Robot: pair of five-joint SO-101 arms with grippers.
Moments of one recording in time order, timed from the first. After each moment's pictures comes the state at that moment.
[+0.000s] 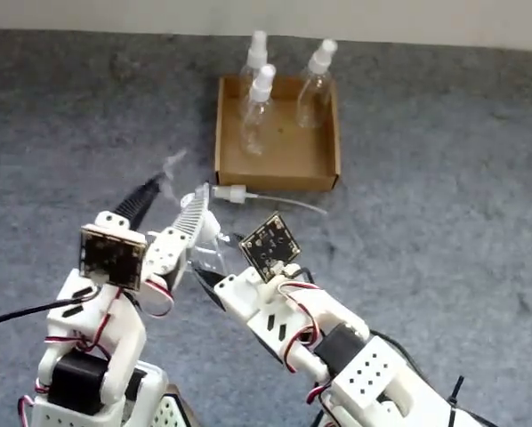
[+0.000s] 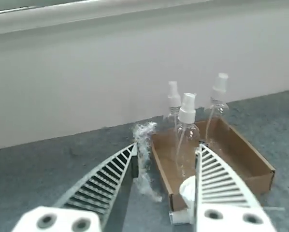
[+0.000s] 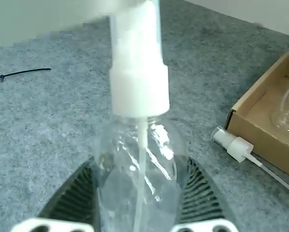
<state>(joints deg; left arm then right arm) 6.5 -93.5 65.2 42.3 -1.4 -48.5 -65.4 77.3 17.0 -1.9</state>
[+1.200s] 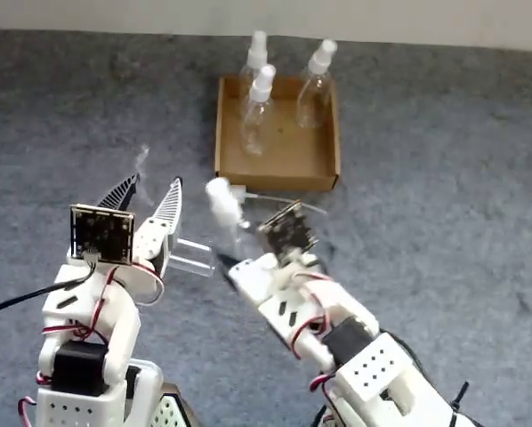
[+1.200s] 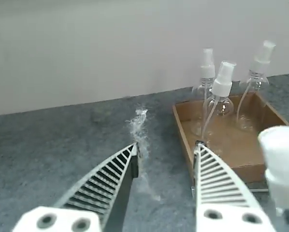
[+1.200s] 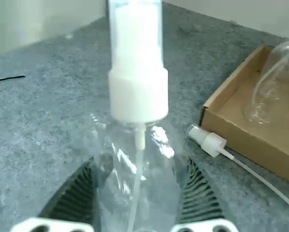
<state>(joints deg) 0.4 -91.1 68.9 42.2 -1.3 -40.4 -65.4 77.3 17.0 -2.1</state>
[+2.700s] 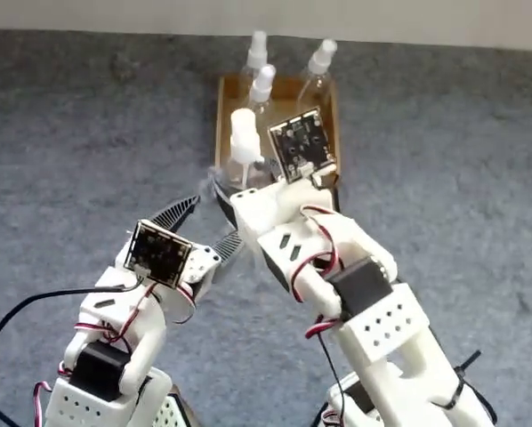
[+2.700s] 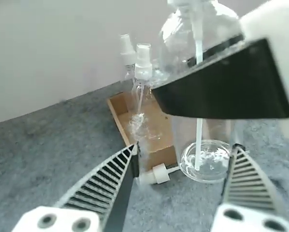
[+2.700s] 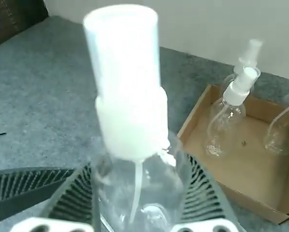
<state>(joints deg) 13.1 -92.0 75.6 41.1 -3.4 -36.8 -48.4 36.7 41.3 -4.2</state>
